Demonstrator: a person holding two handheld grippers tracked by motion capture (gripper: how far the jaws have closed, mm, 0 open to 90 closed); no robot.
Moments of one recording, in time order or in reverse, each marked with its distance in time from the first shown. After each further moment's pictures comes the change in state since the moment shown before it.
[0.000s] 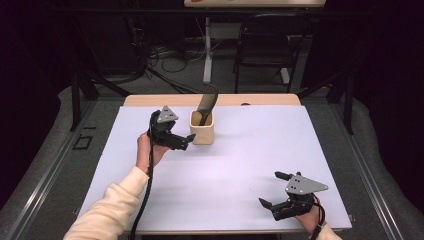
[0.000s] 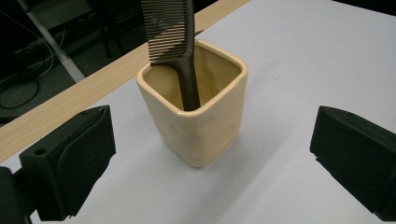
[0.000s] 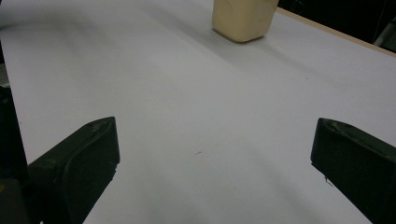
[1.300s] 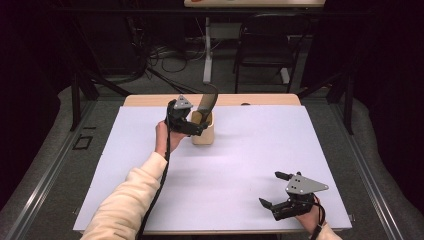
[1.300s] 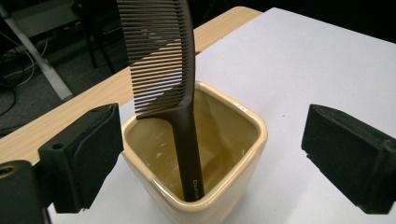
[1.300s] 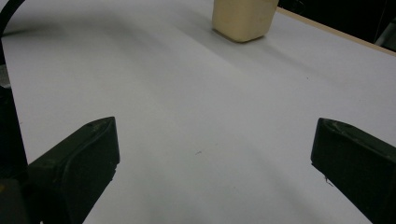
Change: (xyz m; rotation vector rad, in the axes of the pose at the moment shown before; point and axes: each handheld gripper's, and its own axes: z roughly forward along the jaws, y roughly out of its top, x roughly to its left) left arm 0.013 0.027 0.060 -0.033 -0.050 -0.030; right arm -0.001 -0.001 0.000 -0.002 0.005 0.004
